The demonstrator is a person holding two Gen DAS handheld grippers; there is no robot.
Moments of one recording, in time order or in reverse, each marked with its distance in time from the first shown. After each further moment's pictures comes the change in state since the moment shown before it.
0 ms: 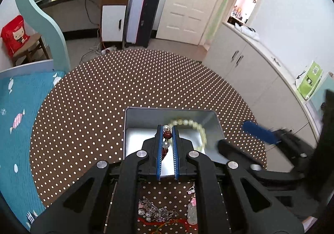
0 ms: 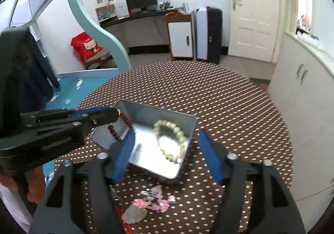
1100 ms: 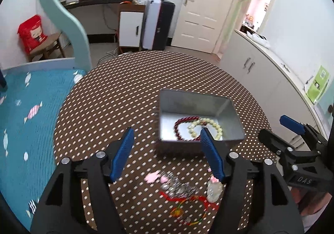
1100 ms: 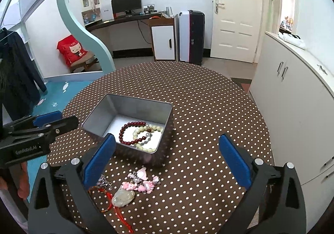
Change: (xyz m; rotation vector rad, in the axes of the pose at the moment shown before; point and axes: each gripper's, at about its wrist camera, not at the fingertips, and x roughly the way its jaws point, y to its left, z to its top) left arm -0.053 0.035 -0.056 -0.048 -0.078 0.097; right arm -0.031 -0.003 -0.035 0.033 -0.022 -0.107
